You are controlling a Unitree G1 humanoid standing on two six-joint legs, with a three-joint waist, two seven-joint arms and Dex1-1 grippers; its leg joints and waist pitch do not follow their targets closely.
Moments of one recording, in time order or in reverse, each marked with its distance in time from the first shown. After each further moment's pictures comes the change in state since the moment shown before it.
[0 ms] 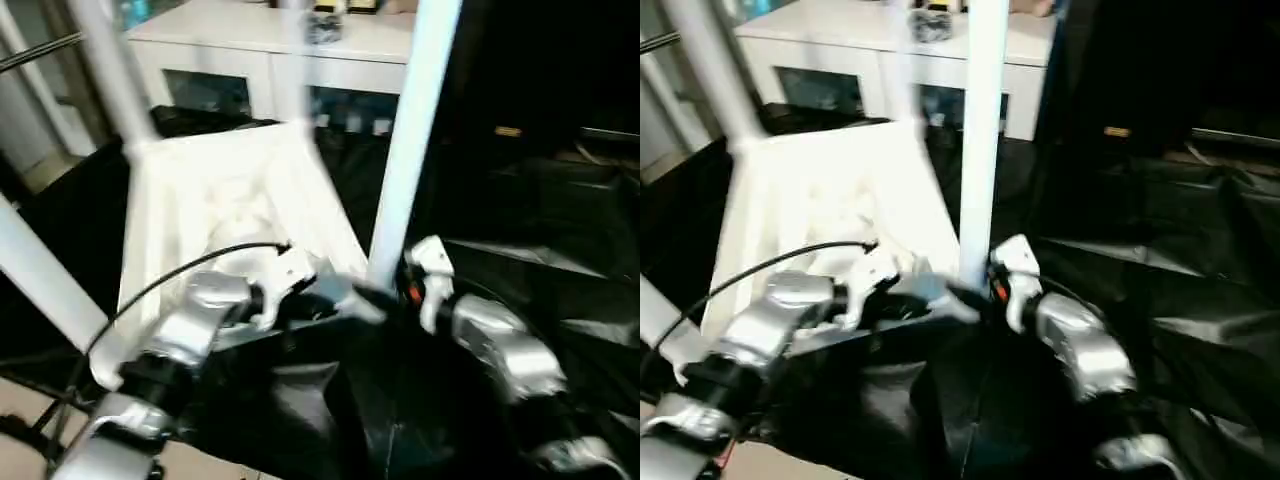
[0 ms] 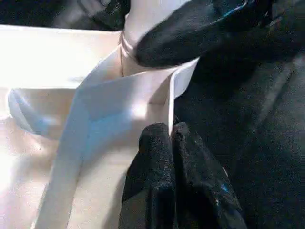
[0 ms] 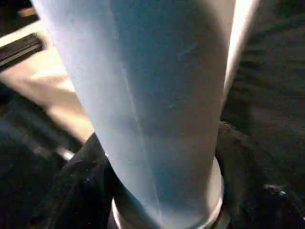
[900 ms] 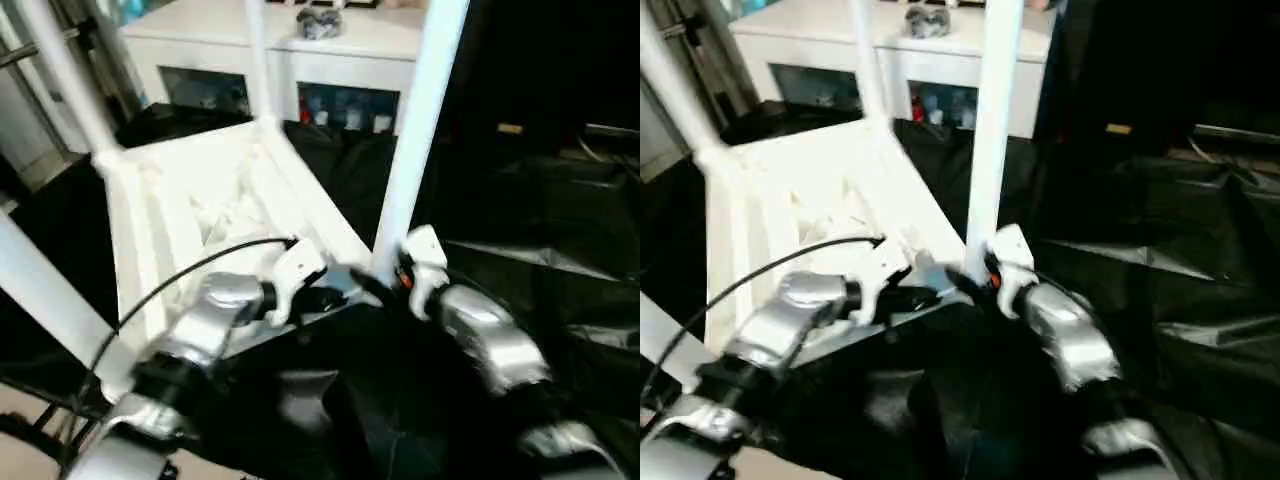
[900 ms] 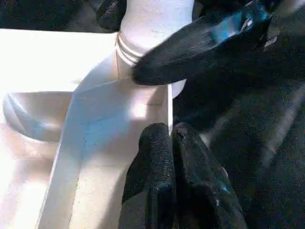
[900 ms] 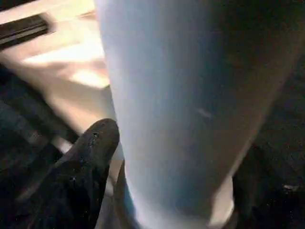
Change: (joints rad) left arm 0.006 0.026 -0.009 -0.027 -0.018 -0.003 -0.060; right arm -0.002 -0.058 0.045 0.009 -0.041 -0.113 0.142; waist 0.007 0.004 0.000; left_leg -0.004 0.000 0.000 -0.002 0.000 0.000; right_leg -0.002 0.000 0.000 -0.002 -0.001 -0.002
